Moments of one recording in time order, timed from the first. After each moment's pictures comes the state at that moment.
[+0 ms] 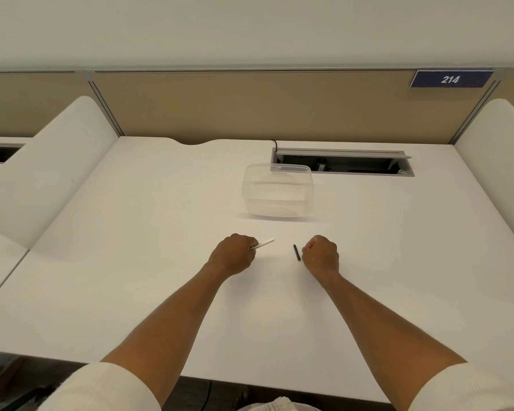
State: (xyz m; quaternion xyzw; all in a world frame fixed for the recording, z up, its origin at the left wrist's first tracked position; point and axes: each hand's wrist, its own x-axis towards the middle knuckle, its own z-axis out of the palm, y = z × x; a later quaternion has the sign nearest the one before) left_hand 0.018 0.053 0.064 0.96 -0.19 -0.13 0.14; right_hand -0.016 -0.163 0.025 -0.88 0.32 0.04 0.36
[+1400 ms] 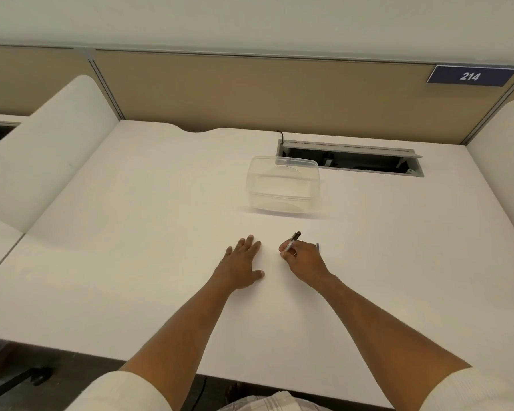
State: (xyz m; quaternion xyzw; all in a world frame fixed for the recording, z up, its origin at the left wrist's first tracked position) left_hand 0.007 0.057 -0.004 0.95 -0.18 -0.23 0.13; right_hand -0.019 -0.143 0.004 -0.89 0.07 0.07 0.44
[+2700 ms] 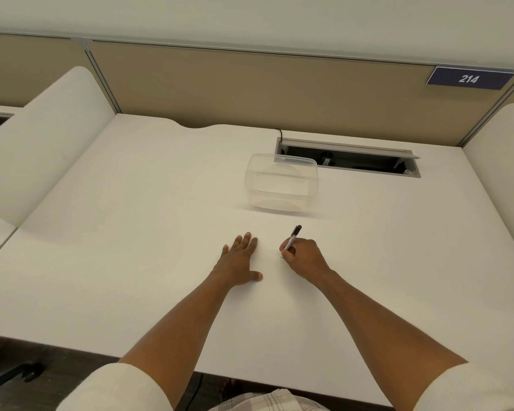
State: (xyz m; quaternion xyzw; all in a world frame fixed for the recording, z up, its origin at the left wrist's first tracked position) left_hand 0.009 0.054 -0.006 0.95 -0.17 -0.24 0.14; right_hand -0.016 -0.150 0.010 -0.92 0.05 0.08 0.38
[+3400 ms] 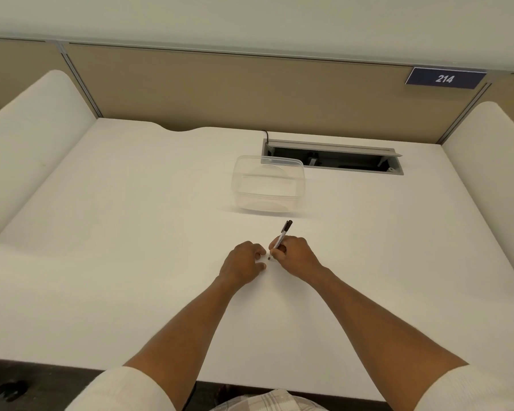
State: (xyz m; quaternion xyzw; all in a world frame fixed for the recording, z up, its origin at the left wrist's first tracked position) left_hand 0.007 0.017 0.001 0.93 -0.13 -0.18 0.29; right_hand -0.014 -0.153 0.018 -0.91 0.05 0.10 0.40
